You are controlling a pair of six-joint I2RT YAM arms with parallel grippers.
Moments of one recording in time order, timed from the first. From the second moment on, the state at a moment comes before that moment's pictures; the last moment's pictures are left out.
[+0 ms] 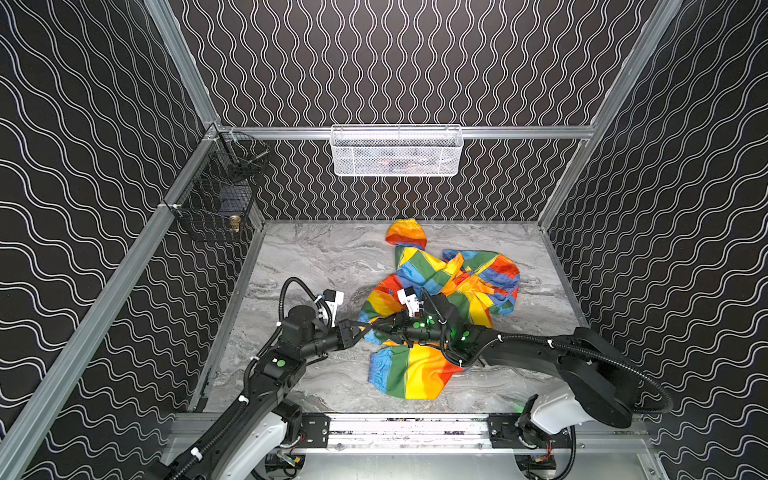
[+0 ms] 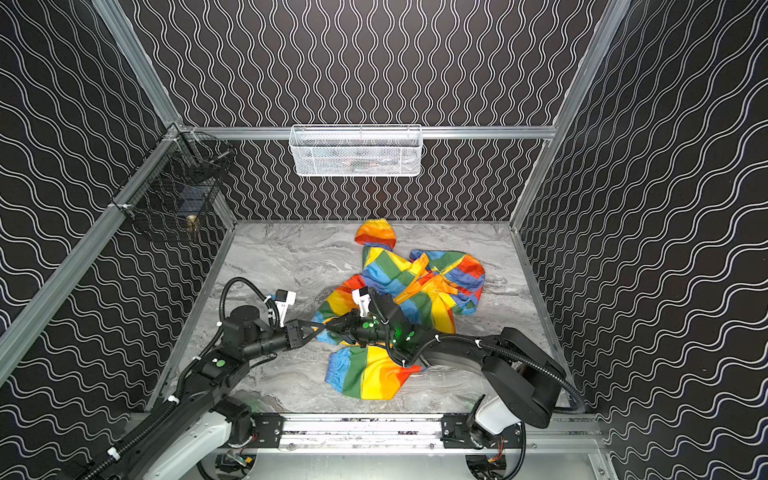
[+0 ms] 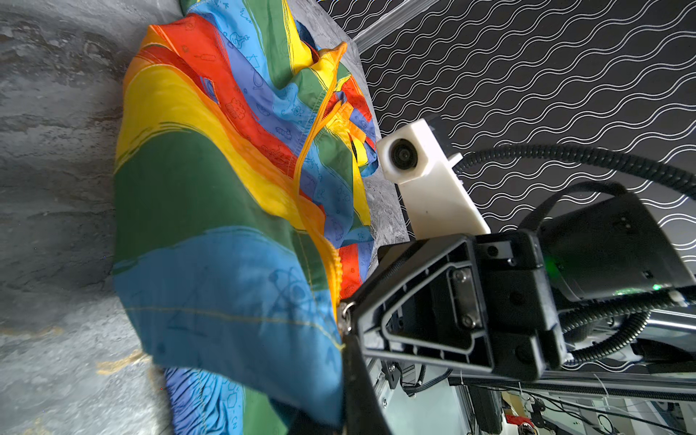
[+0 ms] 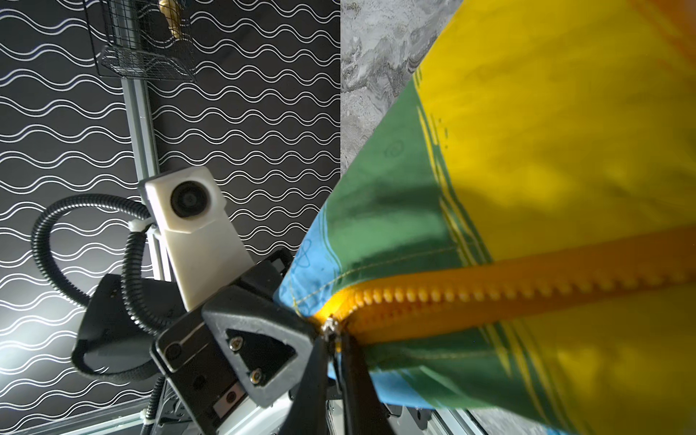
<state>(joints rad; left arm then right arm) -0.39 0.74 0.37 -0.04 0.63 -0.81 0.94 1.52 0.73 0.47 -0.41 1.35</state>
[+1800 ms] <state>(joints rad) -0.39 0.72 0.39 -0.13 0.59 -0.80 0.81 1.48 0.89 -0.04 -0.32 1.02</state>
